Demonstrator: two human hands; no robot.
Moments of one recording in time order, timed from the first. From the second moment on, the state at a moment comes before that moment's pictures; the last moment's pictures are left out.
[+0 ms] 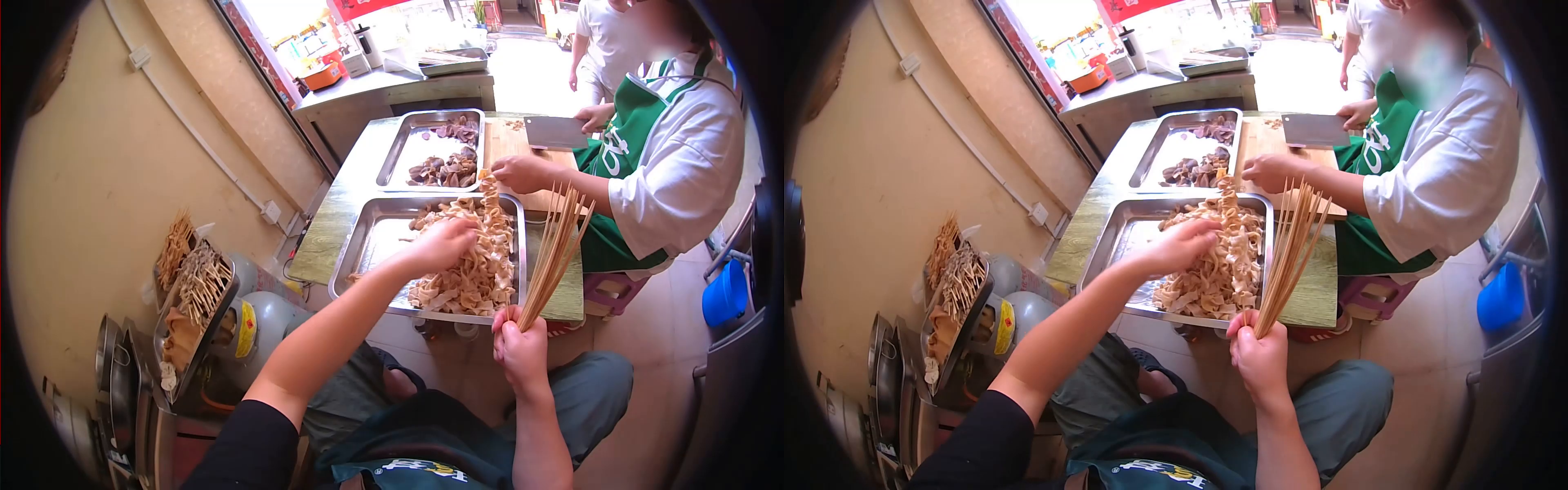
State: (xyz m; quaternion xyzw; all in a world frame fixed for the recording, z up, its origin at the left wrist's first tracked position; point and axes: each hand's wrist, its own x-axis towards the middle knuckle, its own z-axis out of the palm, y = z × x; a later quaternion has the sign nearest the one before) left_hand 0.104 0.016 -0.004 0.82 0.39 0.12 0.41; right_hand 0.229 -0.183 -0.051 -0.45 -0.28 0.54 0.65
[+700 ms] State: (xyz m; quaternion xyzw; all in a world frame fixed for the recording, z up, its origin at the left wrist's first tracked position) left_hand -0.013 0.032 0.002 0.89 0.44 -0.13 0.08; right_hand 0.223 -0.191 -0.040 -0.44 -0.30 0.55 0.64
